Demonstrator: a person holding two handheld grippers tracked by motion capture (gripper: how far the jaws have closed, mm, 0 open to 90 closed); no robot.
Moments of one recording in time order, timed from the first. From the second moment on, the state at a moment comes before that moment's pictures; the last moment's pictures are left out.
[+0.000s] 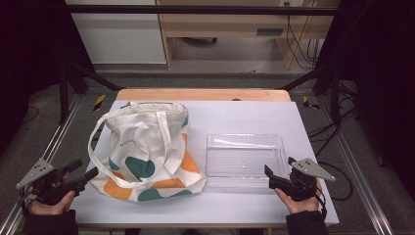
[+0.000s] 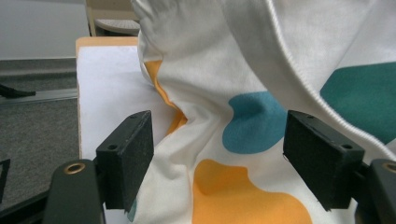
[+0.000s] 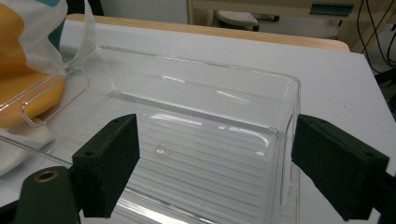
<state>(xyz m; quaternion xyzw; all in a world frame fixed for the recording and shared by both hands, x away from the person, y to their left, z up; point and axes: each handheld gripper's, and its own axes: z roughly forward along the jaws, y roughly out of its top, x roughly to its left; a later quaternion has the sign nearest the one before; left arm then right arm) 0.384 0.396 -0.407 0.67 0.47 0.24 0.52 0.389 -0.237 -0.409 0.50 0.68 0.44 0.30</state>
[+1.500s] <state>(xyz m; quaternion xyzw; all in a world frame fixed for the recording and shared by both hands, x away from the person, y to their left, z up) 0.391 0.387 -0.361 0.66 0.46 0.26 0.53 0.398 -0.176 -0.374 0.45 0.69 0.50 0.27</state>
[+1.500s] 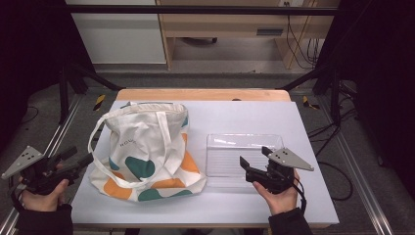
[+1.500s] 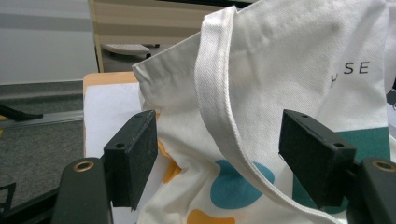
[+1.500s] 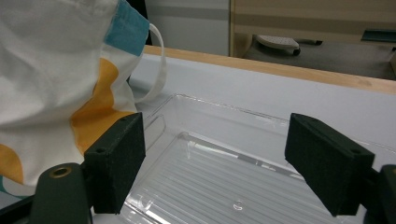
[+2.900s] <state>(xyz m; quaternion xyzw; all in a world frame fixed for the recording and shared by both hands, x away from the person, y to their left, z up) 0.426 0.373 -0.351 0.67 0.47 0.27 0.50 0.414 -0.098 -0.338 0.38 0.72 0.54 0.23</state>
